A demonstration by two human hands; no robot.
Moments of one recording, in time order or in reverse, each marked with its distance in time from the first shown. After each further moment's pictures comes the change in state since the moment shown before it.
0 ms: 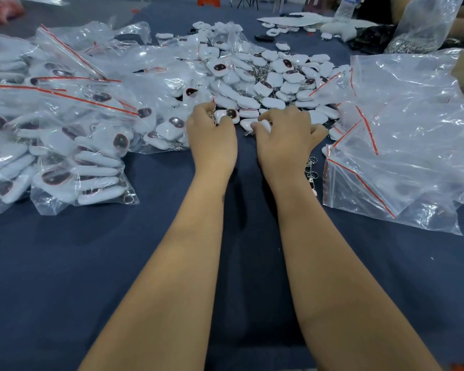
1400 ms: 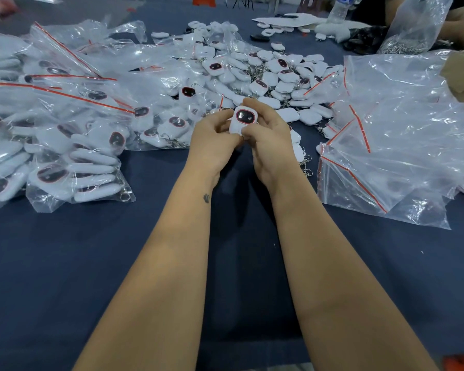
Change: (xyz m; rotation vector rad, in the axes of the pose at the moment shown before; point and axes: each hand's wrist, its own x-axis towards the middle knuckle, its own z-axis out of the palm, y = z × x) left_hand -0.006 -0.002 -0.013 -0.242 -0.405 -0.107; right_hand -0.005 -0.015 -0.001 1.479 -0.351 0.472
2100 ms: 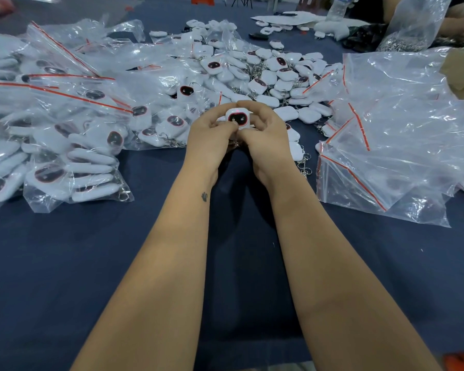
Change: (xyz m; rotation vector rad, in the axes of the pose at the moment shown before) left_hand -0.001 0.004 0.002 -0.134 0.070 -0.058; right_hand 0.000 0.005 0.000 -0.178 -0.029 -0.038
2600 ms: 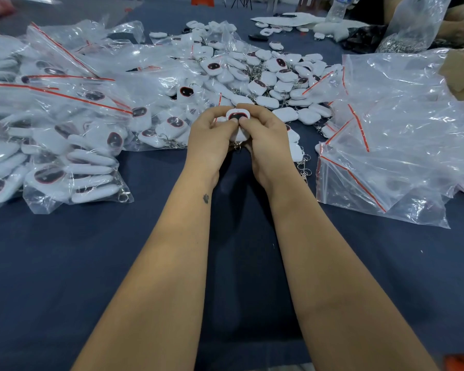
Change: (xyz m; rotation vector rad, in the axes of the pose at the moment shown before) left_hand 0.000 -0.002 0.001 0.025 0.032 0.023; right_hand -0.002 -0.003 0.002 0.122 0.035 0.044
